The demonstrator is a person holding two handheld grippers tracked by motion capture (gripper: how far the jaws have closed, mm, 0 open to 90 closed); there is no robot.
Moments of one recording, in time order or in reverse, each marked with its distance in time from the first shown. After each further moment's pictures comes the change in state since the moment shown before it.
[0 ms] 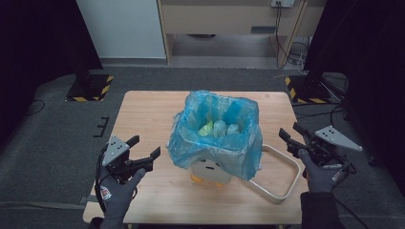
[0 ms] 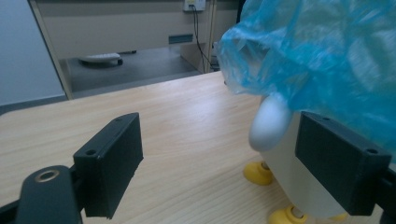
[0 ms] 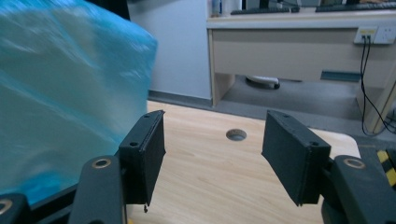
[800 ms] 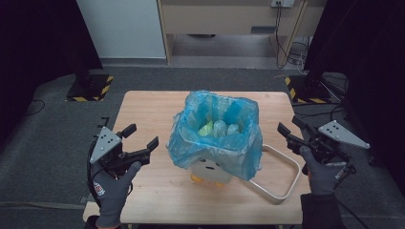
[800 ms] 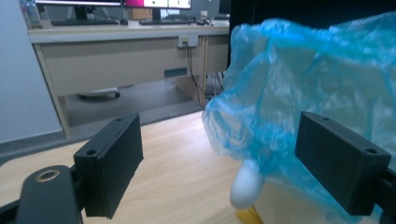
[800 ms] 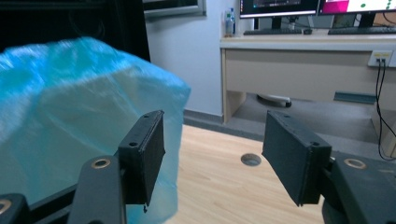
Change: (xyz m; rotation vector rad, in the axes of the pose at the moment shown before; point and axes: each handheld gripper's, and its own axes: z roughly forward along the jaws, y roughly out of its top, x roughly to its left) left arm -0.006 0.041 -0.015 -0.135 -0.028 0.028; right arm 0.017 0.029 -0.009 -0.067 0.052 -0.015
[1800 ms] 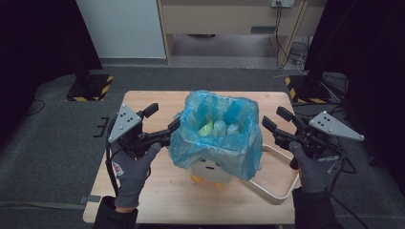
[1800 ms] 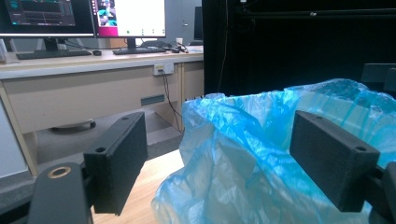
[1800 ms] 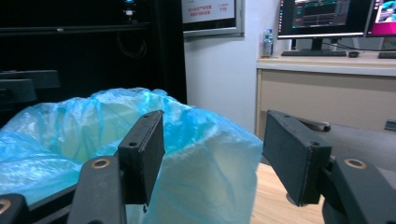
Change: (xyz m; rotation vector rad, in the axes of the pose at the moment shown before) left arm -0.033 0.049 0.044 -0.073 -0.102 0.030; right arm 0.043 0.038 0.010 -0.059 0.150 -0.016
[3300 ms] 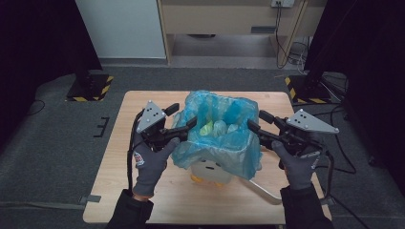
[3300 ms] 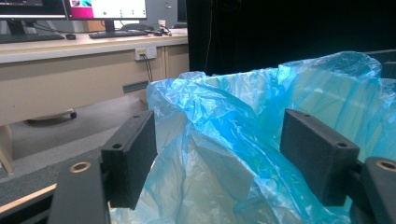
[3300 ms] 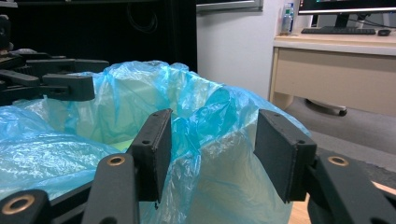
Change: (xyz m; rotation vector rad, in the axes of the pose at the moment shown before) left arm -0.006 -0.017 0.045 0.064 -0.057 0.017; right arm 0.016 -0.008 0.027 0.104 0.044 -0.018
